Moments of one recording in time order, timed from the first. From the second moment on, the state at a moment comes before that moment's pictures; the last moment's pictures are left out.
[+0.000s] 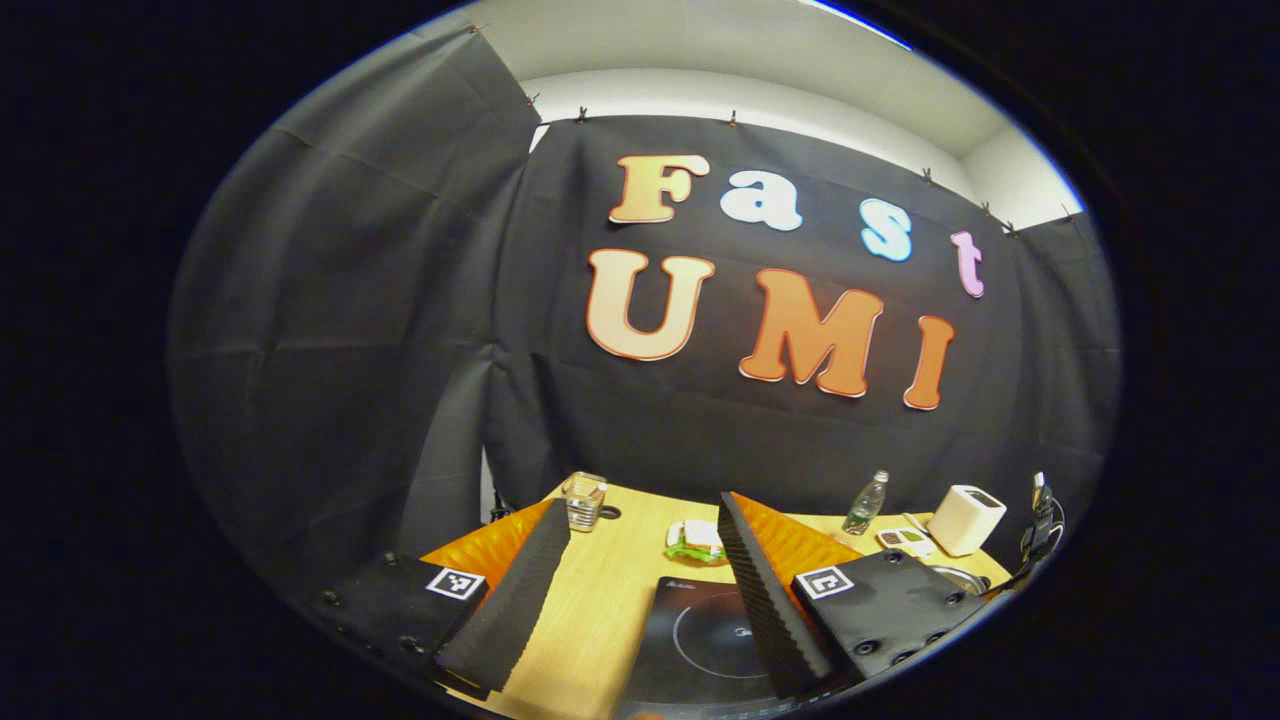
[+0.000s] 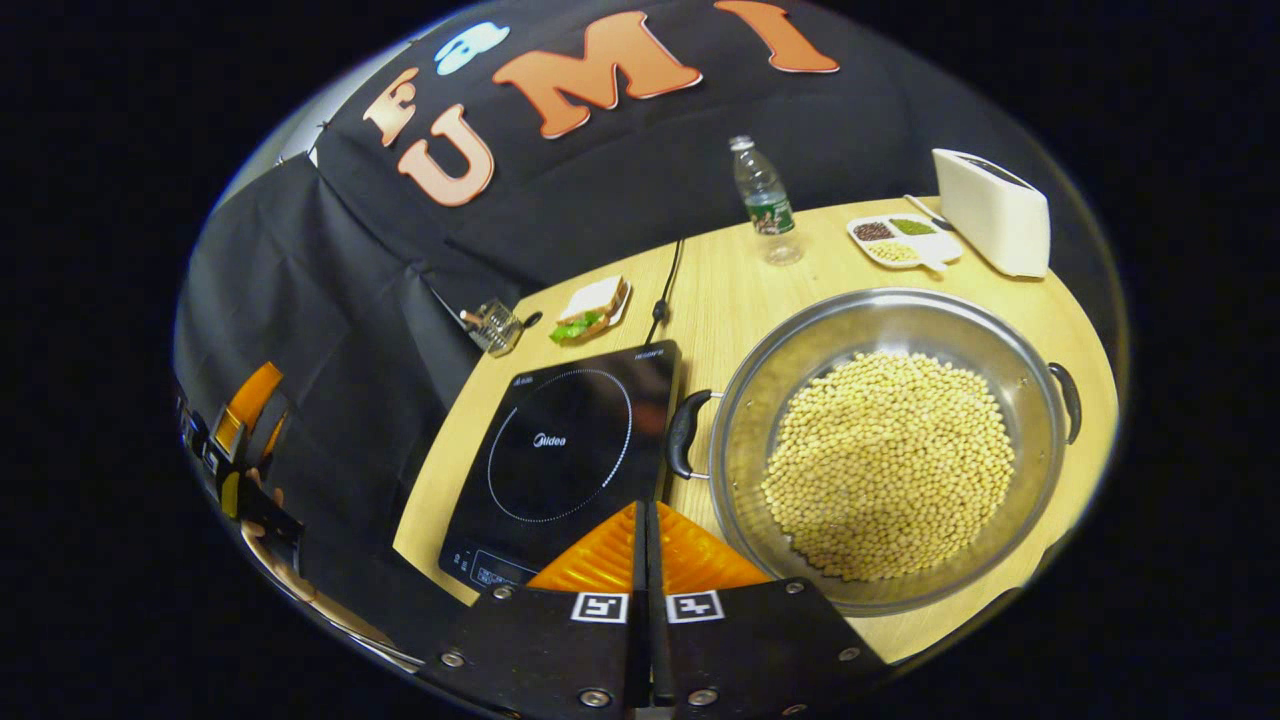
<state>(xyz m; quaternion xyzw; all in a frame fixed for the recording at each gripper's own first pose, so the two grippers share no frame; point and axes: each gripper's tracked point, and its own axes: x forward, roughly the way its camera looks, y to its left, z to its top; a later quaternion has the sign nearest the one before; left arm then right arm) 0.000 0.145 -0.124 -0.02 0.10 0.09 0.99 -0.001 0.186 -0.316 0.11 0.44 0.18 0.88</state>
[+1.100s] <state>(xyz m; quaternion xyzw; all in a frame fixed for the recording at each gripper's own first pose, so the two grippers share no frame) 0.044 -0.125 -0.264 -0.02 0.25 -0.12 0.96 0.035 -0.036 -0.275 0.03 0.30 0.01 0.95</state>
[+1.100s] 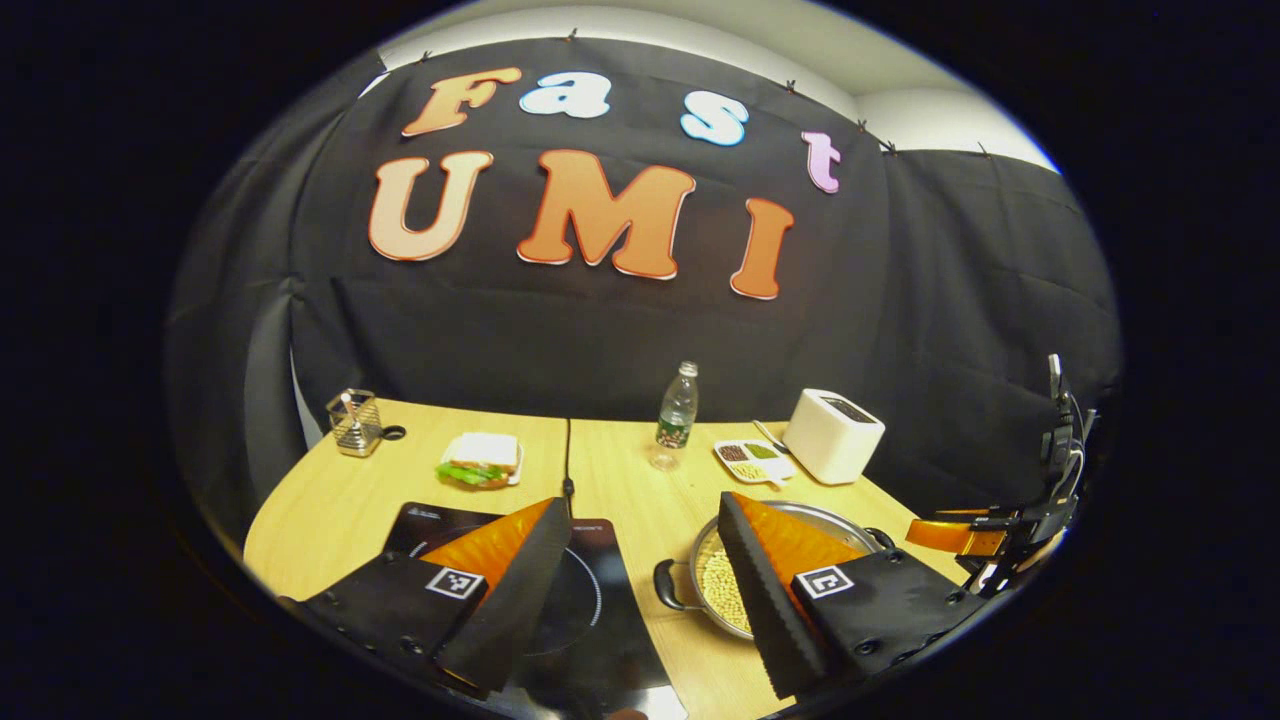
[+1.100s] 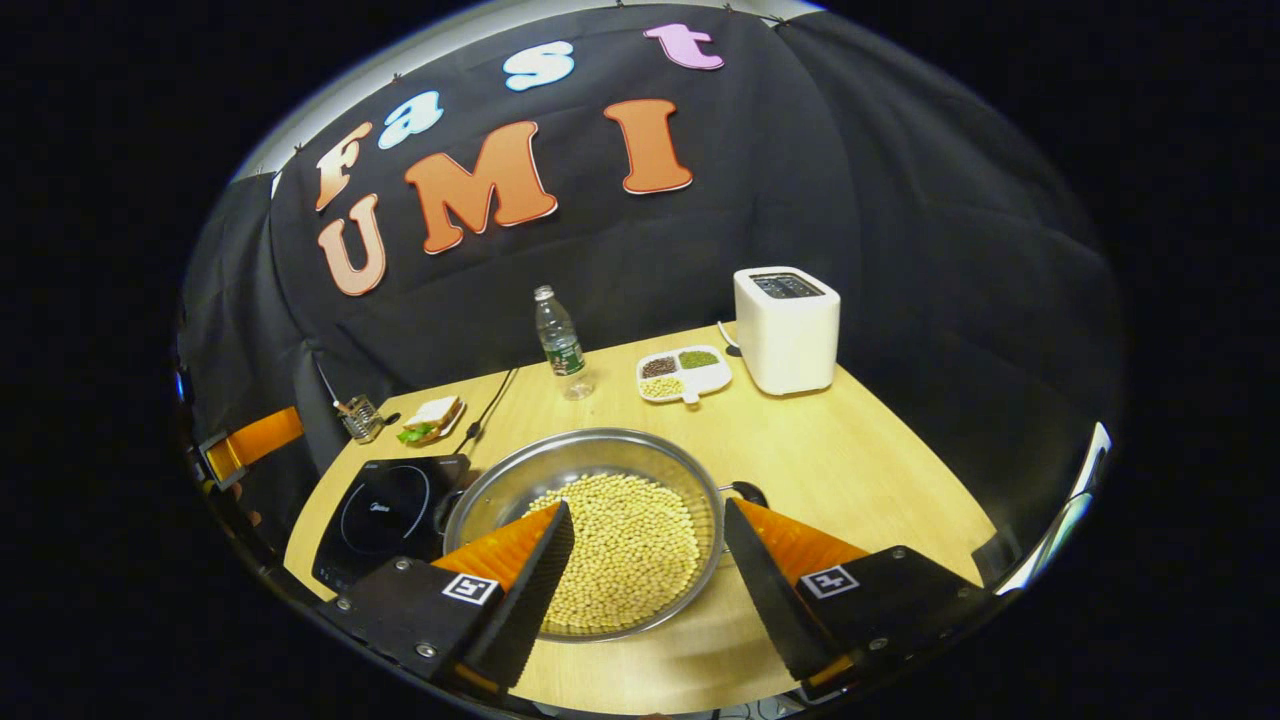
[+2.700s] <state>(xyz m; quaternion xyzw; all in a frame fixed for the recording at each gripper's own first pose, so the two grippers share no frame) 0.045 -0.178 -0.457 0.07 0.47 -0.15 0.87 0.094 -0.117 -0.356 -0.02 0.31 -0.07 0.95</state>
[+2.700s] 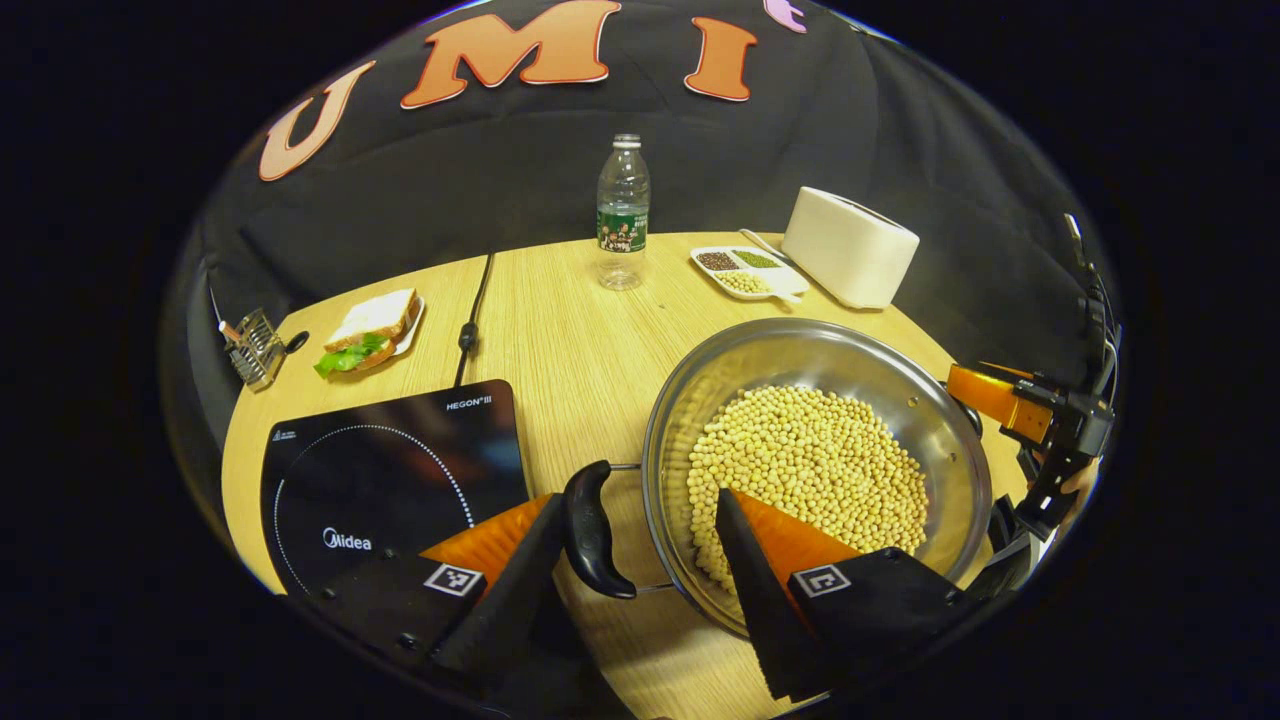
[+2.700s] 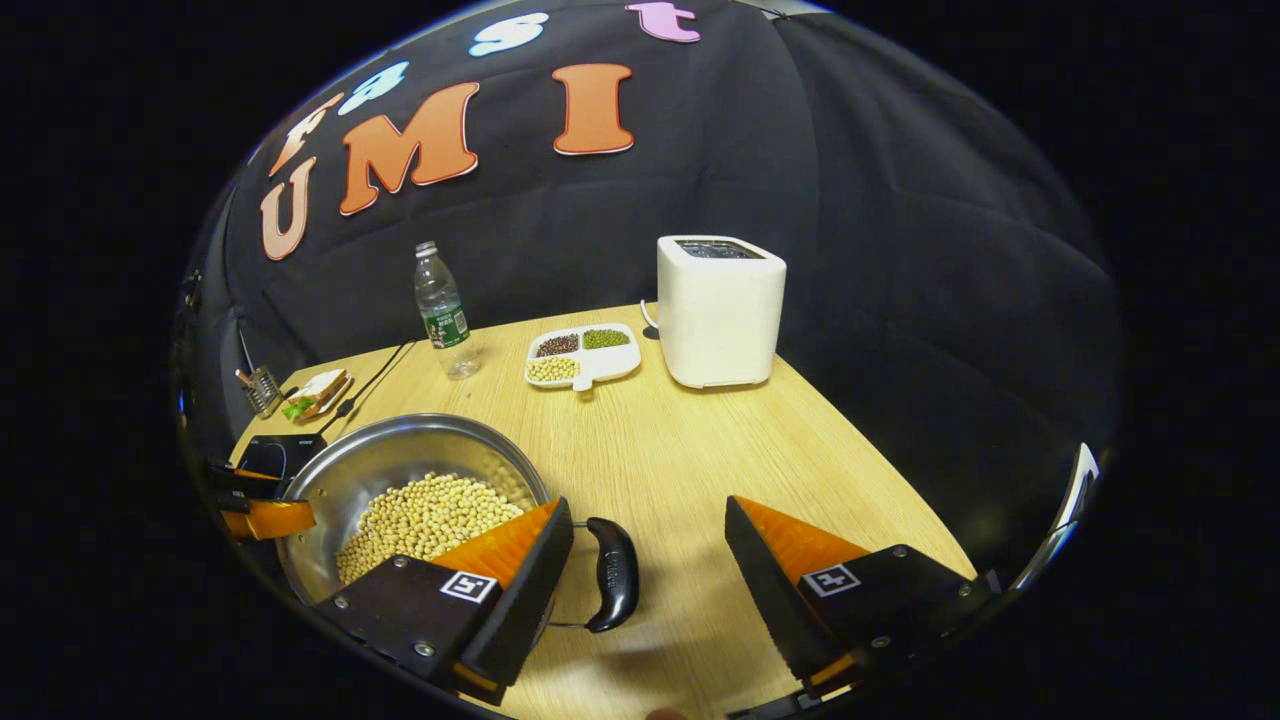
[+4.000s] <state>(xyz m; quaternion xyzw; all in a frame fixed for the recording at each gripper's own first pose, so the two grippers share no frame) 0.061 -0.170 -0.487 0.08 0.52 -0.15 0.83 0.074 -0.087 -0.390 0.03 0.38 -0.04 0.92</state>
